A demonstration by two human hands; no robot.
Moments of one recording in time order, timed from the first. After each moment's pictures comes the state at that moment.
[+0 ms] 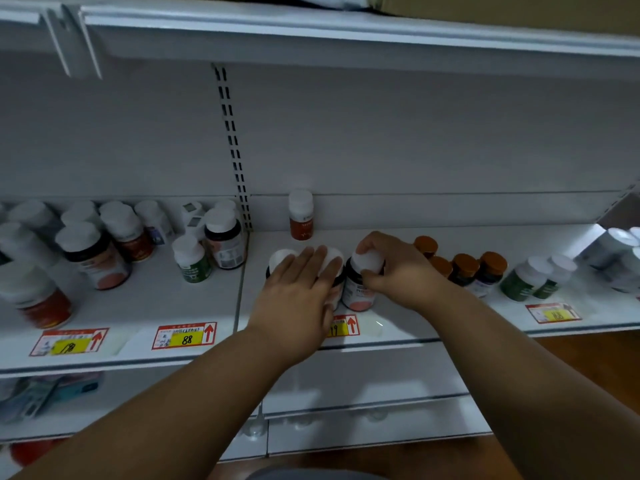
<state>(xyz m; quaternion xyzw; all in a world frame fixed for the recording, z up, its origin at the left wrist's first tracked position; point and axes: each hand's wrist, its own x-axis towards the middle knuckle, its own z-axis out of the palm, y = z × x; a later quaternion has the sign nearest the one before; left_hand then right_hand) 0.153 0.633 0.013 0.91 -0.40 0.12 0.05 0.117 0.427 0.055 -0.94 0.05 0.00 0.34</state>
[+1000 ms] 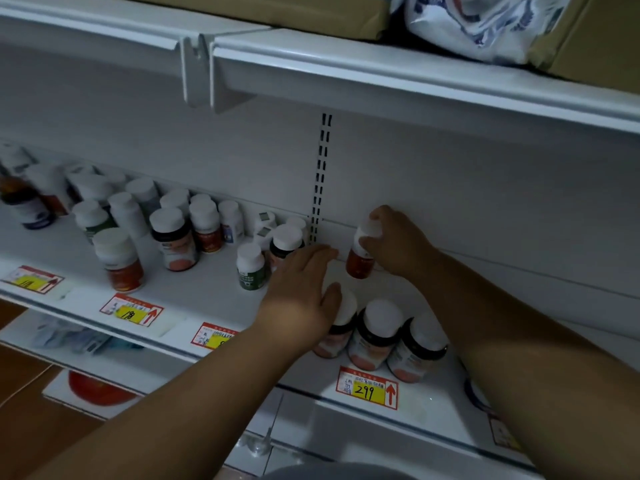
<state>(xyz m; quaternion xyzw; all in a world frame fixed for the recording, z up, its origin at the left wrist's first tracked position) 0.200 0.658 0.023 0.89 -0.22 0.26 0.31 0.294 0.463 0.062 -0.96 -0.05 -0.02 0.26</state>
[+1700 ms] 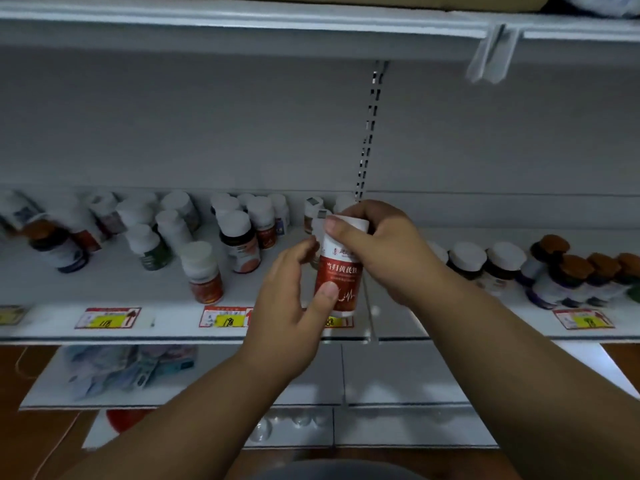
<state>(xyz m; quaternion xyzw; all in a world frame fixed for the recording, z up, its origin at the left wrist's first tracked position) 0.153 0.850 0.051 0.81 -0.26 0.08 0.52 0.161 0.692 0.114 -0.81 0.08 -0.10 0.57</state>
